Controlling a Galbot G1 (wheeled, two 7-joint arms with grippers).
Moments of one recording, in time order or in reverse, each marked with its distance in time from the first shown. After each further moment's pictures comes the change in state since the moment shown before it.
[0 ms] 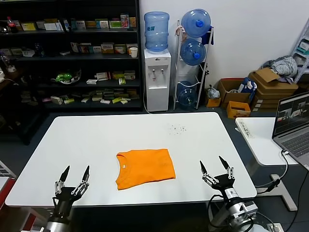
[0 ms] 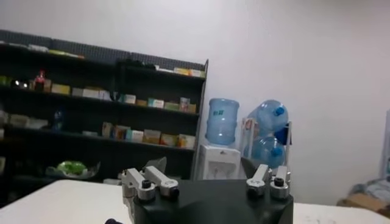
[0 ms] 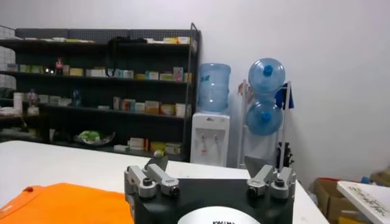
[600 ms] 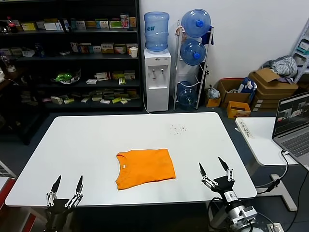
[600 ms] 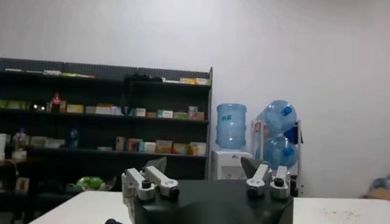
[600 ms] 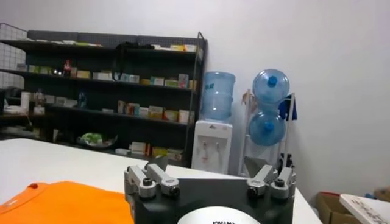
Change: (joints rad) left arm 0.066 -0.078 -0.069 0.018 0.071 -0.121 0.055; right arm -0.014 0.026 0.013 -0.011 -0.052 0.067 -0.032
